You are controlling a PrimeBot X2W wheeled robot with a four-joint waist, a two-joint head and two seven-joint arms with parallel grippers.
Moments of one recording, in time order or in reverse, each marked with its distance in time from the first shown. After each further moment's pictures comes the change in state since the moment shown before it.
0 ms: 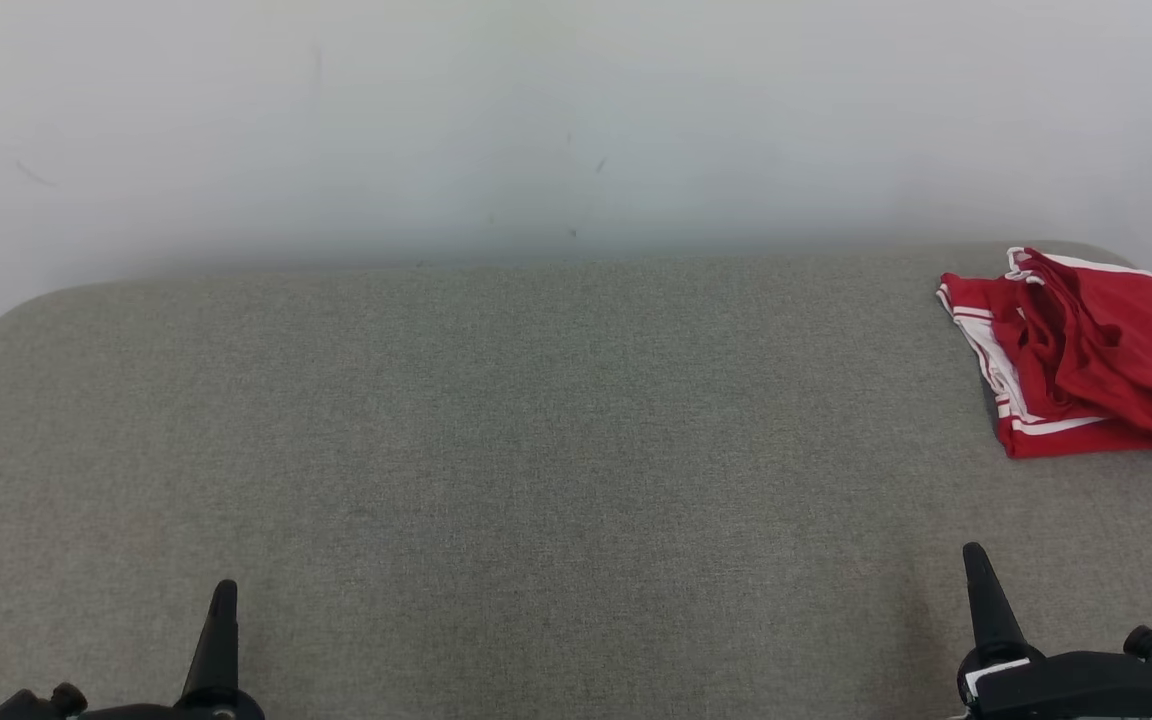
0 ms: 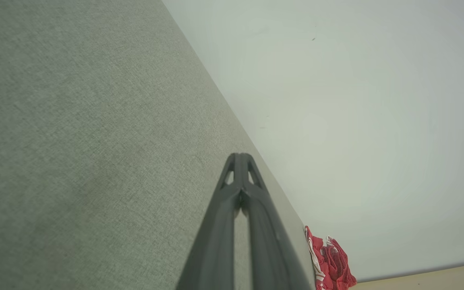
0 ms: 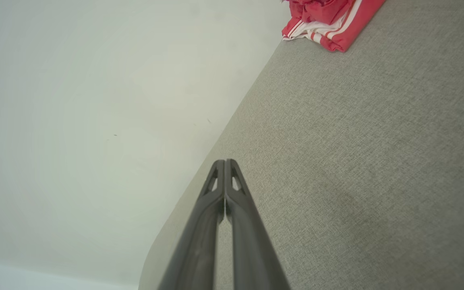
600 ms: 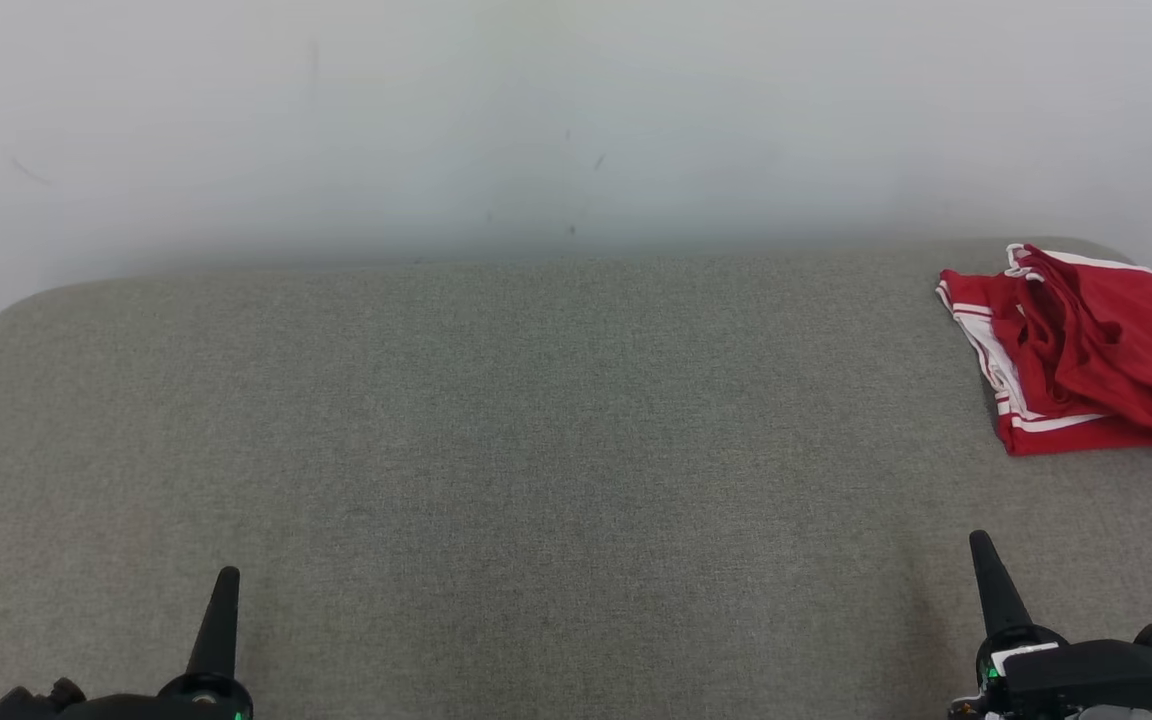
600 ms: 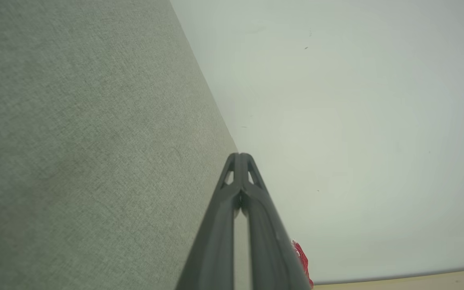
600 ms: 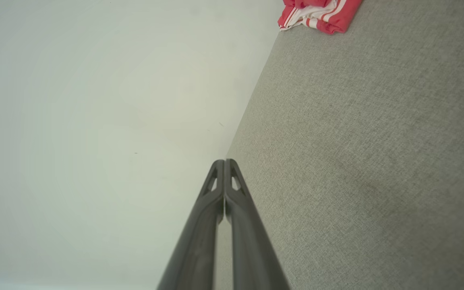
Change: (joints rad) left arm -0.023 0.001 0.006 0.005 -0.181 -0.007 0.046; right arm -0.020 0.003 -0.025 -0.005 0.181 0.000 0.050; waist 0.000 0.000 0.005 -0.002
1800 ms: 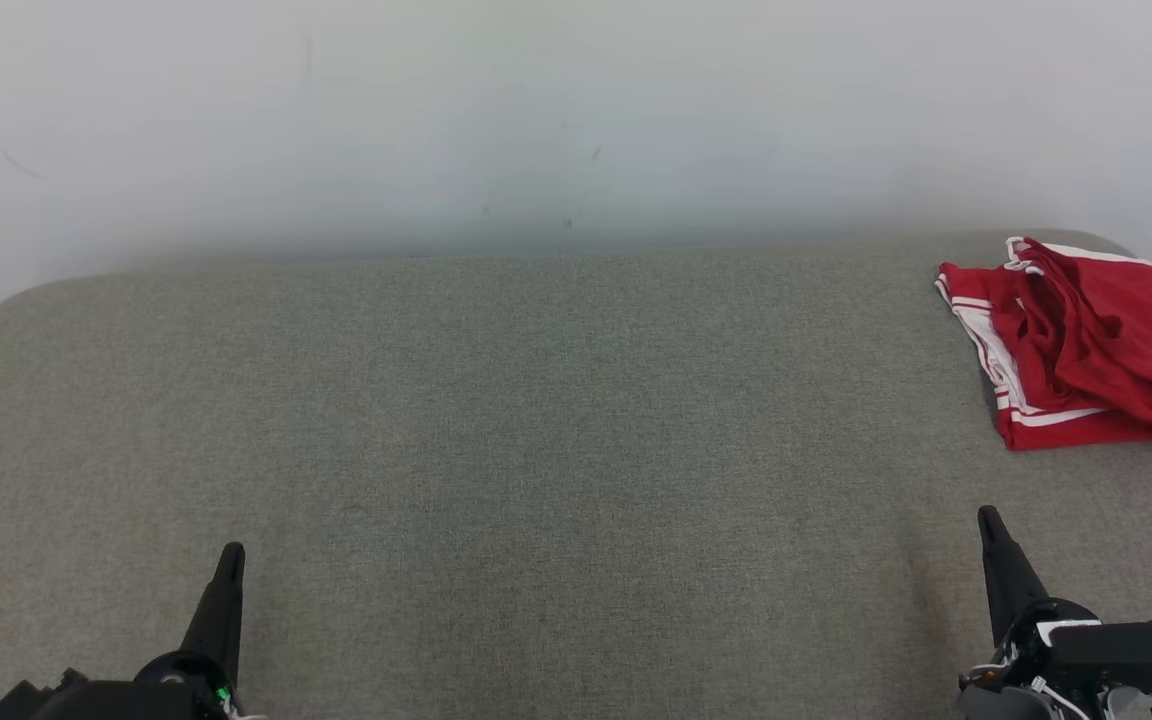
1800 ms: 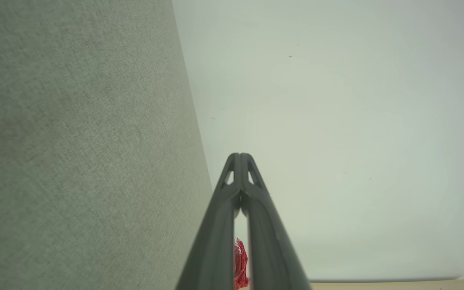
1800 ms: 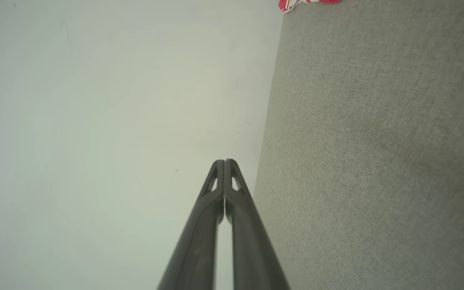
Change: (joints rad) left arm -0.037 0.001 0.007 0.010 -0.295 -0.010 0.077; right arm -0.035 0.007 -0.042 -0.007 0.295 0.000 0.077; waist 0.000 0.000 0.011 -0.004
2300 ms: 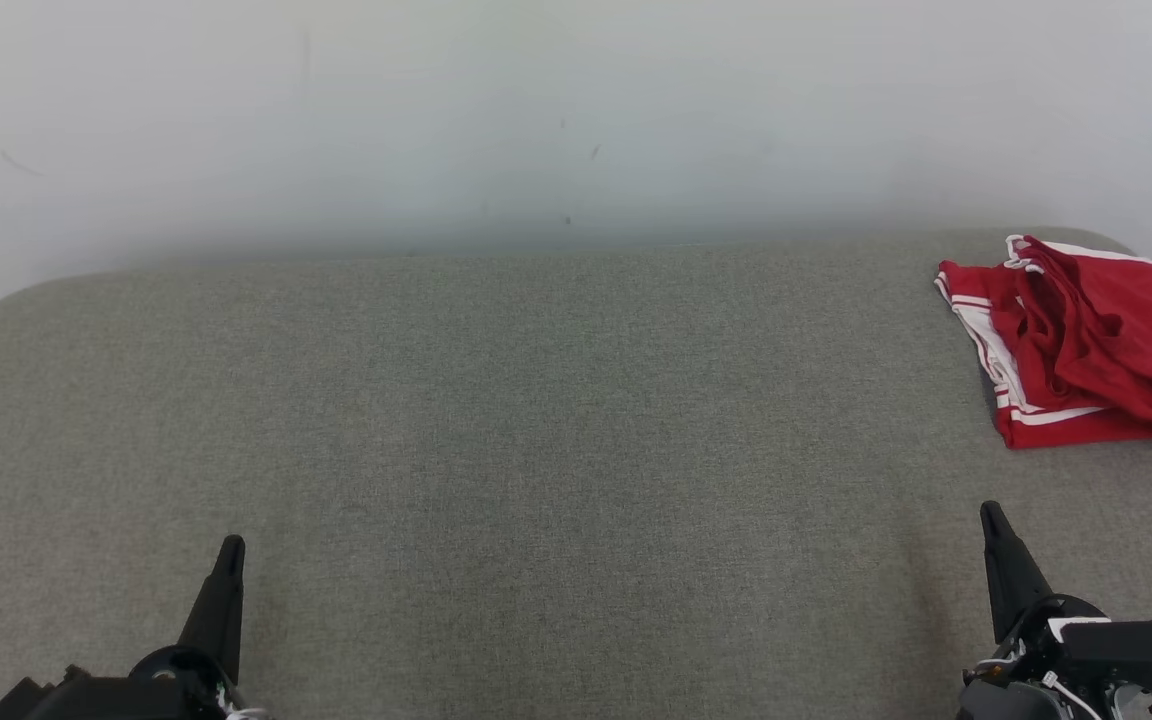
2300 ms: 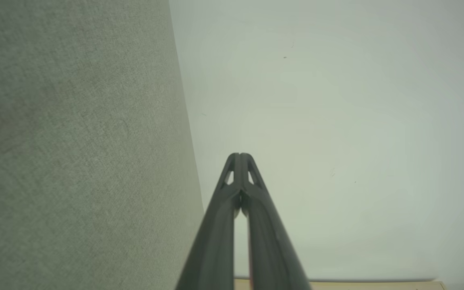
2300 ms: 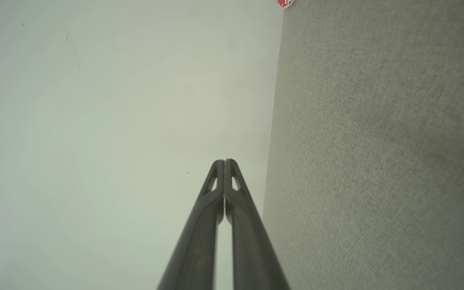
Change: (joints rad) left arm -0.009 0.000 0.002 0.002 -0.067 -0.006 0.017; right arm -0.005 0.002 -0.011 -0.002 0.069 0.000 0.019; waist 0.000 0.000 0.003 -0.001
